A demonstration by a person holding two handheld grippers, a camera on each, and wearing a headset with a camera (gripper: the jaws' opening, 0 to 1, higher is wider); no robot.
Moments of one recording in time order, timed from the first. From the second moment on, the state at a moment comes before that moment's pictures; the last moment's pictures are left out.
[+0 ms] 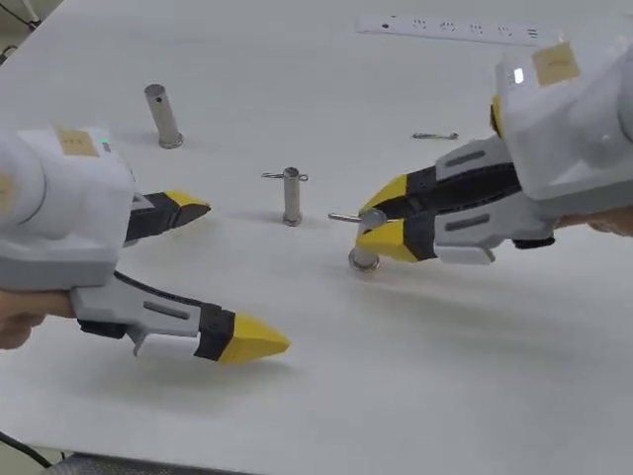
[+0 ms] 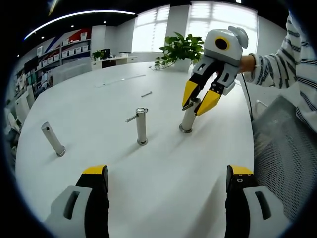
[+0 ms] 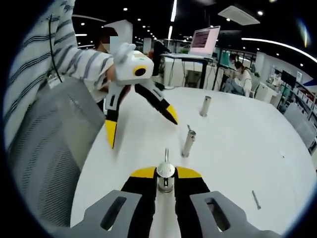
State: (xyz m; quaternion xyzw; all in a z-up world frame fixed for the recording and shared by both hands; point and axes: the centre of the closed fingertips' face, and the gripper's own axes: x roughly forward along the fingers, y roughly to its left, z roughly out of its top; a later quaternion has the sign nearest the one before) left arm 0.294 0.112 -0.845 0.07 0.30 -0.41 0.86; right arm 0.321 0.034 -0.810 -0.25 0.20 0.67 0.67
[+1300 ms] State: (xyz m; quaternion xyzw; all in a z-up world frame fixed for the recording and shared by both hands) left arm 0.287 0.113 -0.847 0.06 0.29 -0.42 0.86; right arm 0.367 0.028 -0.822 -0.26 0.20 0.69 0.64
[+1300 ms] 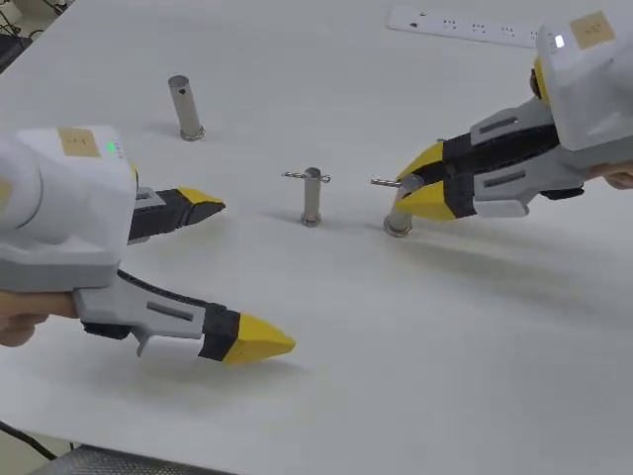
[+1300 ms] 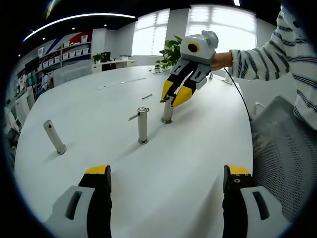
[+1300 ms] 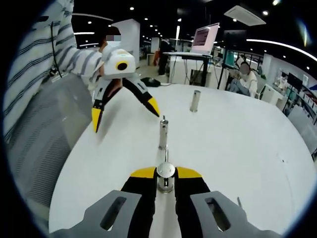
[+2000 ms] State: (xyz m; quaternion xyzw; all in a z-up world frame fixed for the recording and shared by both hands) left arm 0.280 0.110 -0.842 0.05 0.30 -0.43 0.85; right arm 0.363 0.022 -0.807 -0.22 0.20 0.69 0.66
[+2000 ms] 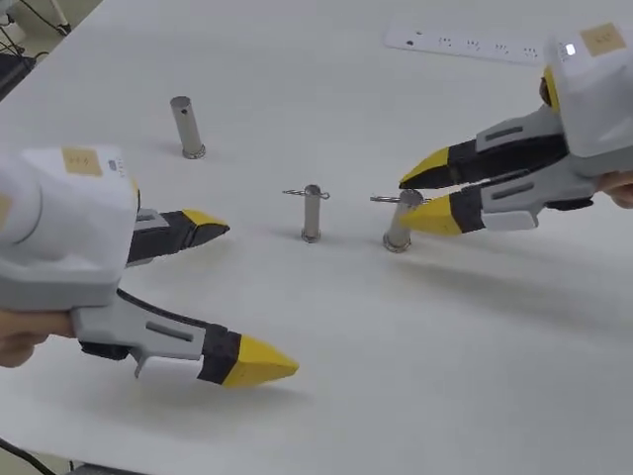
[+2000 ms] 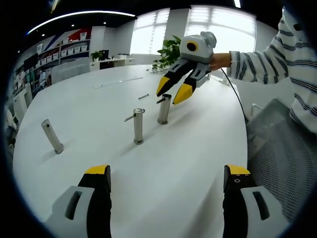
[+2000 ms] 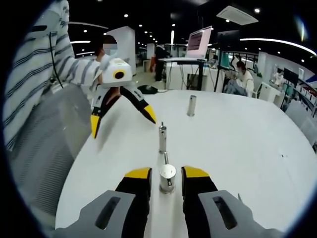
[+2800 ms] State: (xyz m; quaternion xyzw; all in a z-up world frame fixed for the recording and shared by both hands) left arm 0.280 0.135 -0.823 0.05 0.30 -0.41 0.86; right arm 0.339 -0.057 -0.764 -0.09 0.21 0.54 0.81
